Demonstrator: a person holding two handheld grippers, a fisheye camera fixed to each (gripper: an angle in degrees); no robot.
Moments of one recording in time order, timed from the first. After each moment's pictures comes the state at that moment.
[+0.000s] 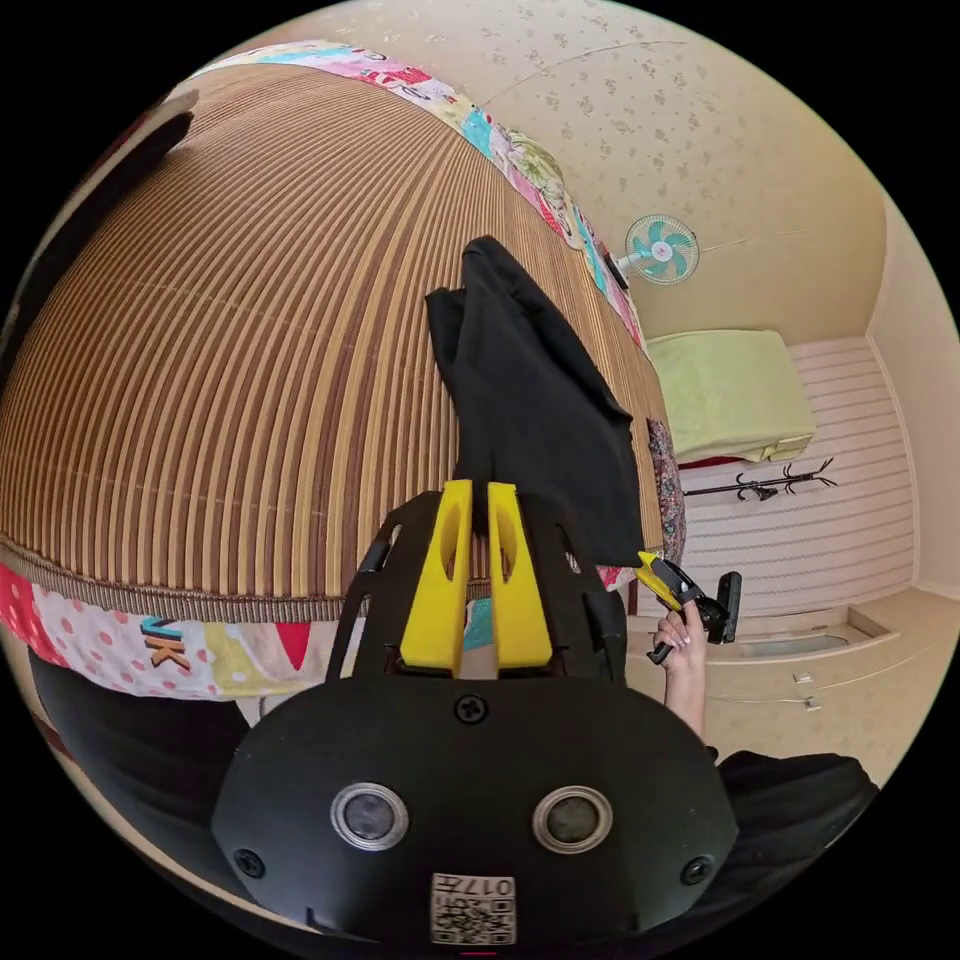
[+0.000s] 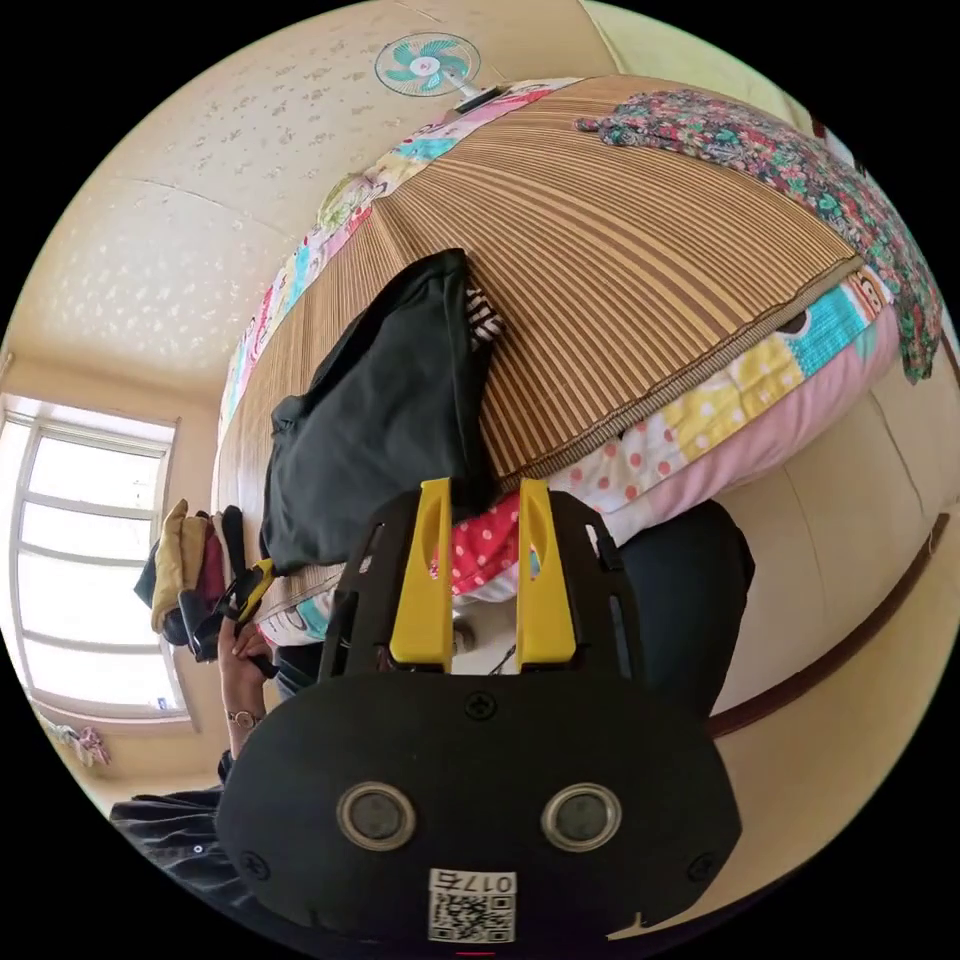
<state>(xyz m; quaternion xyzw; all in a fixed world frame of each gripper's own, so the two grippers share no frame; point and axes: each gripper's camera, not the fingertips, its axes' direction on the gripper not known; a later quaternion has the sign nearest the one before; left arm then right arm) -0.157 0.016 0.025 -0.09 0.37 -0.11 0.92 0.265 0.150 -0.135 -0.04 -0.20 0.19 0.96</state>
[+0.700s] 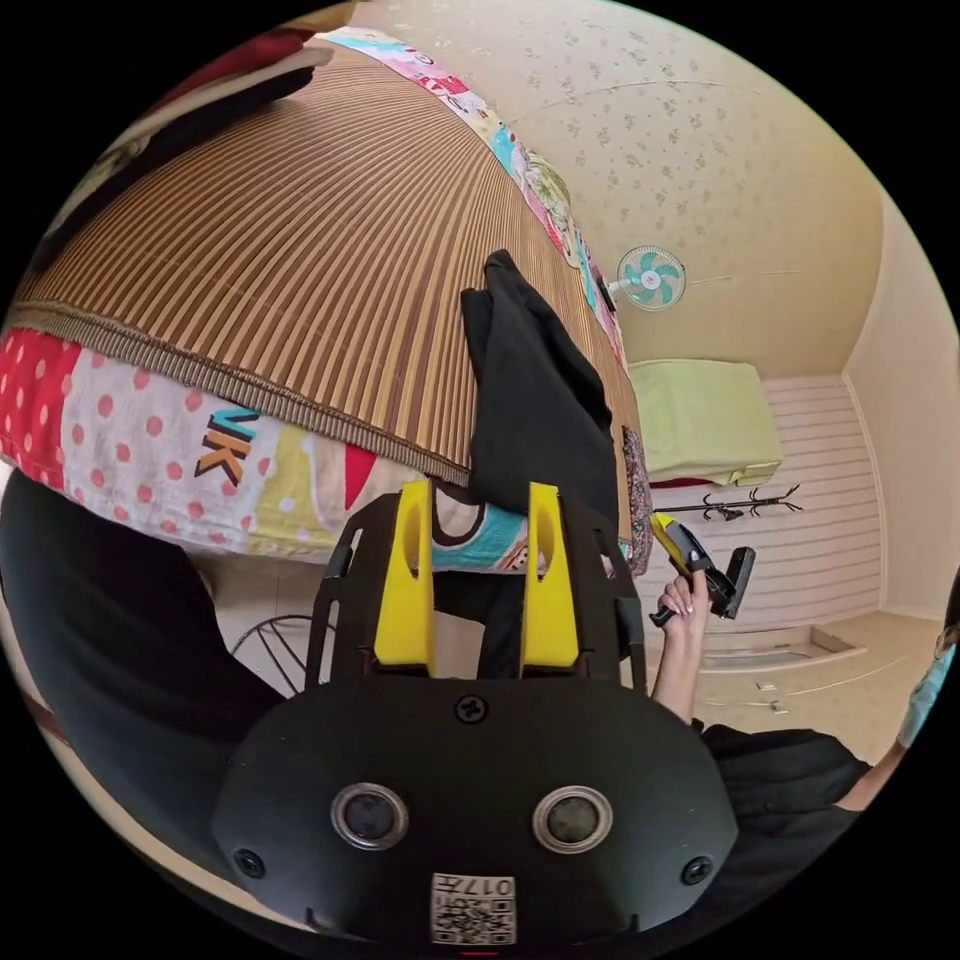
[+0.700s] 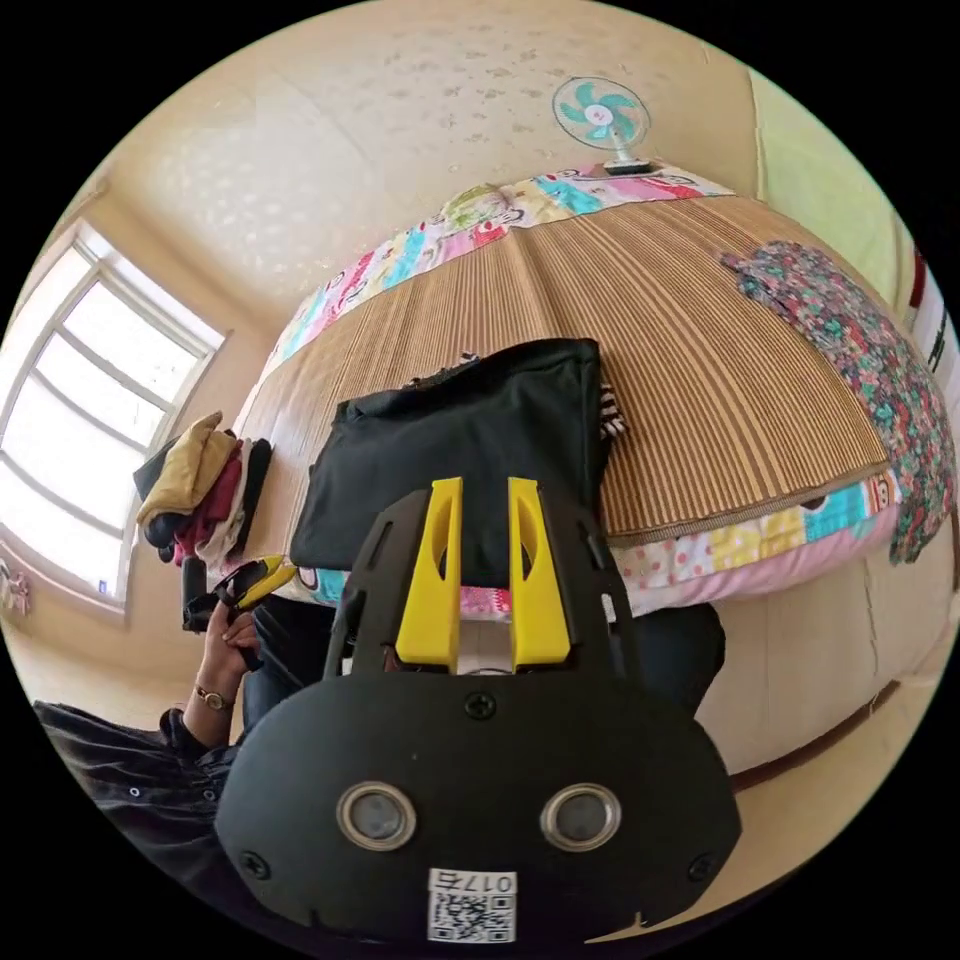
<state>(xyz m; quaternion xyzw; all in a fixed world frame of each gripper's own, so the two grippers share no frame) -0.190 0.076 0.007 -0.09 0.40 -0.17 0.90 0.161 0.111 -0.178 0.00 -0.17 0.02 0.99</state>
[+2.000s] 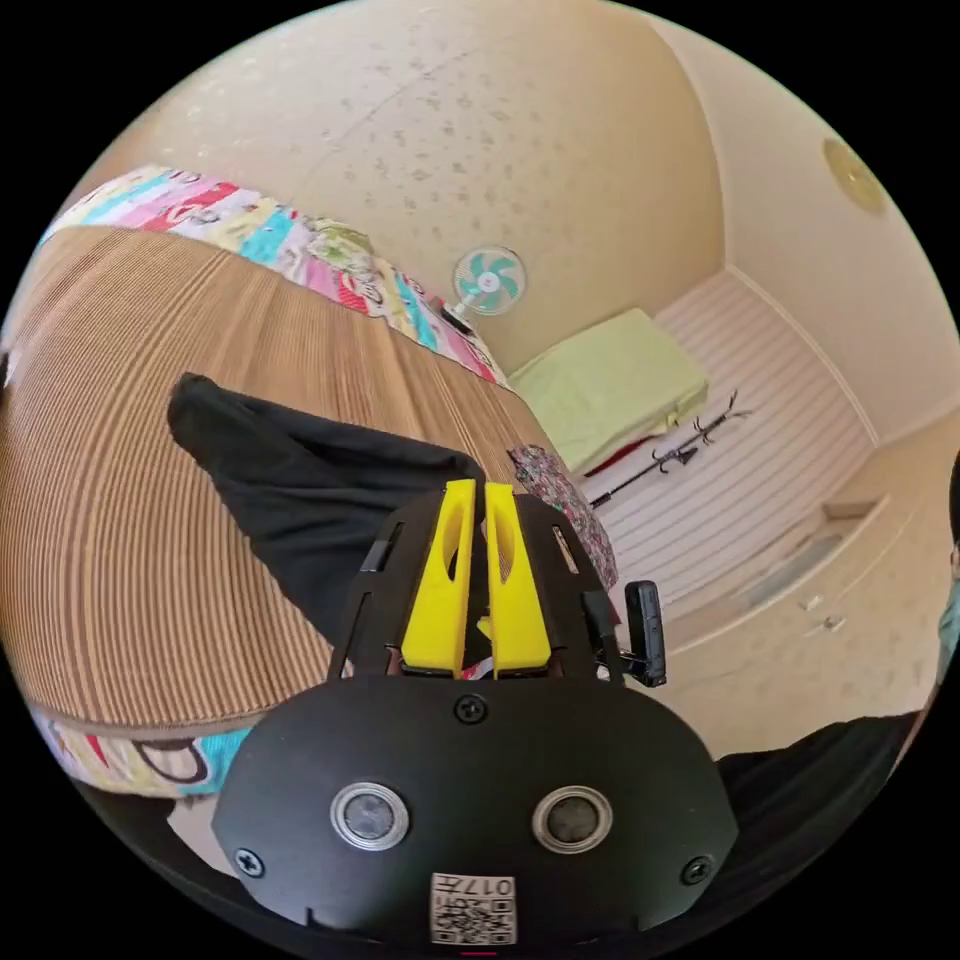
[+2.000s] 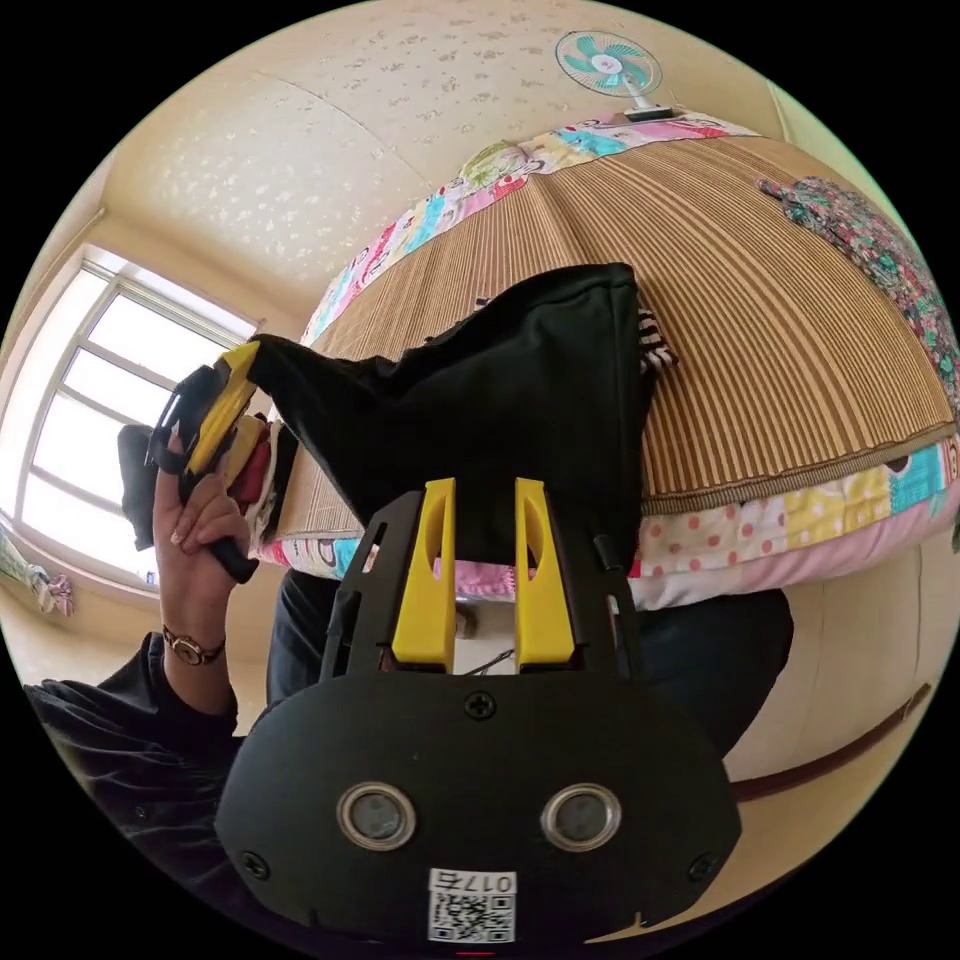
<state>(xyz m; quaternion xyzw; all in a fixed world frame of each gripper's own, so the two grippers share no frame) 0.050 -0.027 -0.099 0.08 0.44 0.05 0.89 0.235 0.122 -0.130 -0.02 -0.25 0.09 0.96</state>
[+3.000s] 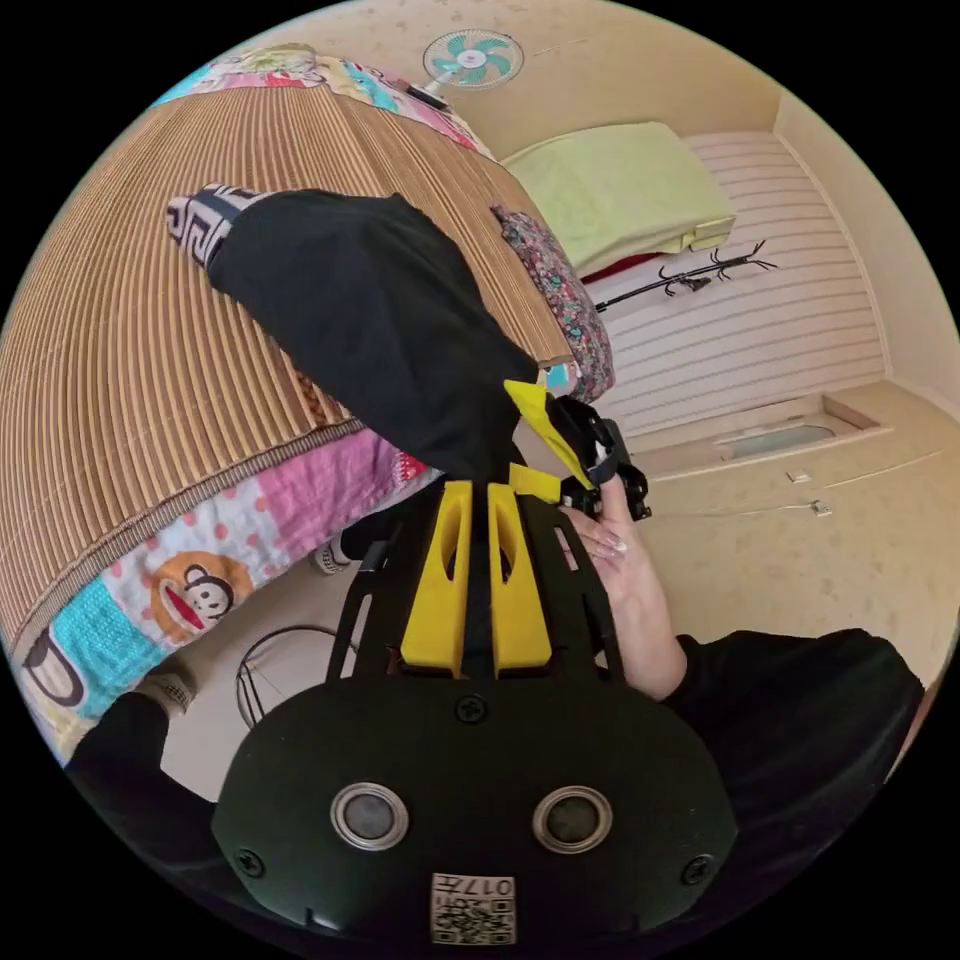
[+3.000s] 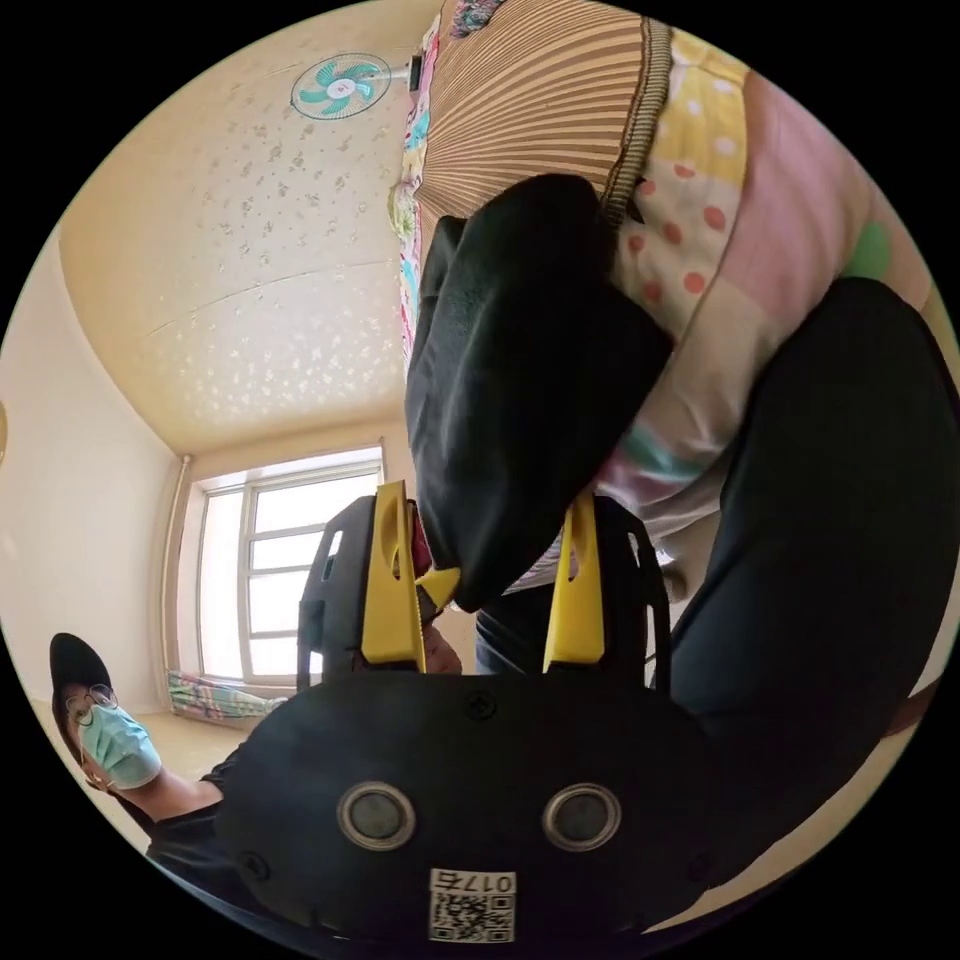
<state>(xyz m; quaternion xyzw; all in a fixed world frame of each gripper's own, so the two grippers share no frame) 0.122 0.066 -0.036 -0.18 0.47 0.16 0.85 0.354 0.203 -0.039 -0.04 -0.55 0.32 0.77</state>
